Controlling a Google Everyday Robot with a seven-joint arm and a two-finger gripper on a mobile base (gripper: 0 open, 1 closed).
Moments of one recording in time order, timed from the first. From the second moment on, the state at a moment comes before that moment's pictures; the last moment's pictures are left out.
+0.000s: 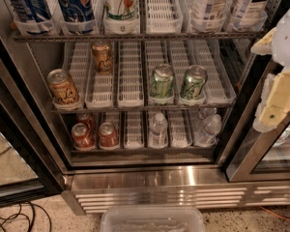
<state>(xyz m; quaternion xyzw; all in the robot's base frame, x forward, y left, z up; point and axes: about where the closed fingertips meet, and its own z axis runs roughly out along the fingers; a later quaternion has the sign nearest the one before) 0.438 -0.217 0.976 -0.60 0.78 -0.03 0.16</state>
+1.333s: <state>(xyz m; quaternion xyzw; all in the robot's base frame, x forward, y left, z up) 0.443 -0.166 0.965 -0.58 0.76 0.03 0.28</state>
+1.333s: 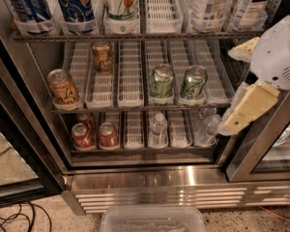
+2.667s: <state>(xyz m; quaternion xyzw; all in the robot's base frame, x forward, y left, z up) 0.470 -0.044 0.982 -0.59 0.62 0.08 0.51</state>
